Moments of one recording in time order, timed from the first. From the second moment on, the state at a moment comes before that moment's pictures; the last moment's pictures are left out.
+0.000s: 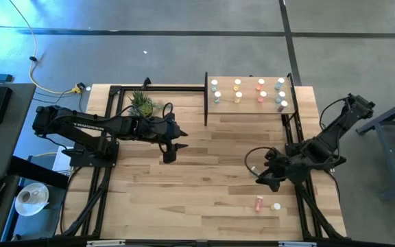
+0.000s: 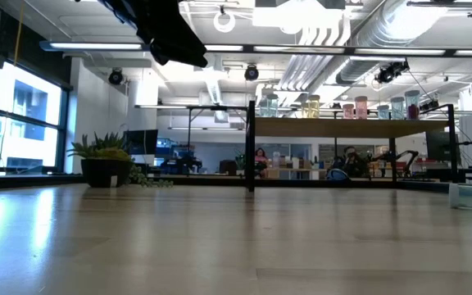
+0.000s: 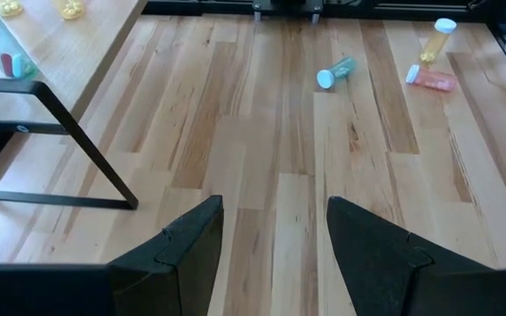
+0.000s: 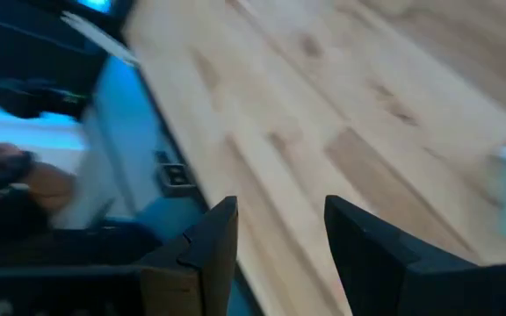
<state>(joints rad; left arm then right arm) 0.09 1.27 0.91 -0.24 -0.11 -0.05 0.73 0.95 0.84 -0.67 0.32 1.42</state>
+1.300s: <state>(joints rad) 0.09 1.27 0.91 -0.23 -0.12 -0.08 0.94 1.43 1.06 -1.06 -0.05 1.78</state>
